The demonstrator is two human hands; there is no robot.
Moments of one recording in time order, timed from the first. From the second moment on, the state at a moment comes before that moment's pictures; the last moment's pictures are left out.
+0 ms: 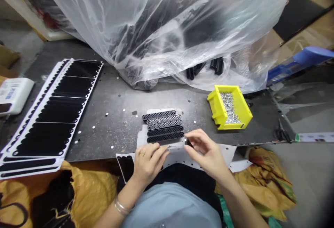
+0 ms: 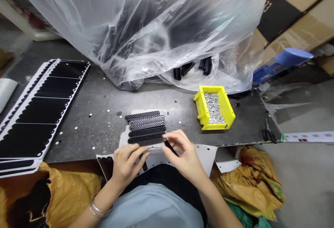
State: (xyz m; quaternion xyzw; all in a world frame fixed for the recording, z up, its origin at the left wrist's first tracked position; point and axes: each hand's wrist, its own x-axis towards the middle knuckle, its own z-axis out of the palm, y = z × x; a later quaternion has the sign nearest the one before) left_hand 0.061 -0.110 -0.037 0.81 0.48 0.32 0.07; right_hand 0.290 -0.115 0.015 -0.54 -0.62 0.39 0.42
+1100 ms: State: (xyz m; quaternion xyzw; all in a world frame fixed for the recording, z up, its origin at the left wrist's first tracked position) left_hand 0.025 -0.076 -0.015 0.63 0.63 0.28 0.34; right_hand 0.280 -0.070 0.013 -0.49 -0.77 0.28 0.29
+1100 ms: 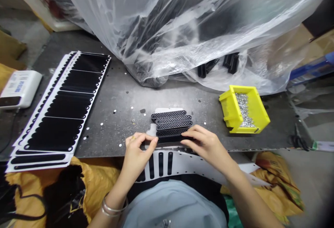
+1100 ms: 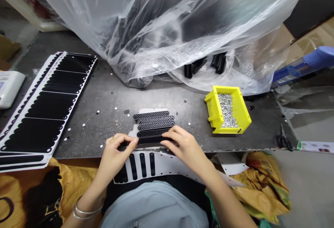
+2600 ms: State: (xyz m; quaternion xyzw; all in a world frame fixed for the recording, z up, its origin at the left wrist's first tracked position) left_hand 0.026 -0.062 -0.016 0.68 0.62 0.30 0.27; right_hand 0.239 -0.042 0.000 -0.38 -0.86 0.18 0.29
